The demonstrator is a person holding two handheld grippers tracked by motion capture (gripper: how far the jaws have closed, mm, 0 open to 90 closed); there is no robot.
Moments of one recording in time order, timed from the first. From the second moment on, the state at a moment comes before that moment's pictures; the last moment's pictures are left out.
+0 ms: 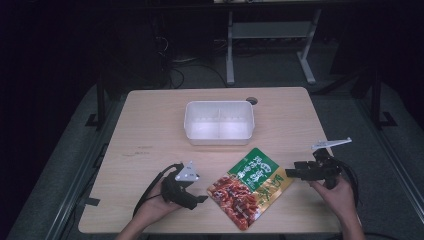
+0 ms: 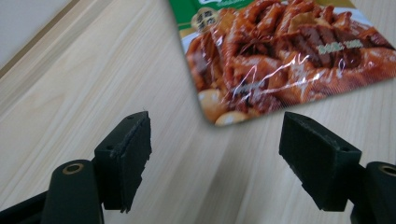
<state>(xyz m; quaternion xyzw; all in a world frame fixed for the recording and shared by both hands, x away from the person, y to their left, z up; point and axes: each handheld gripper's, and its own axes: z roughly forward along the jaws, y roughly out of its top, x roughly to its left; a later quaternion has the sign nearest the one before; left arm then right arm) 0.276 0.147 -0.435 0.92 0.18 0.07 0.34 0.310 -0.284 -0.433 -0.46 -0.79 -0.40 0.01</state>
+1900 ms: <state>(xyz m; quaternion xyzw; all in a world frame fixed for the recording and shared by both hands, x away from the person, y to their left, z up) 0.282 0.088 -0.458 0.93 0.16 0.04 0.32 0.324 -0.246 -0.454 -0.42 -0.82 -0.37 0.08</state>
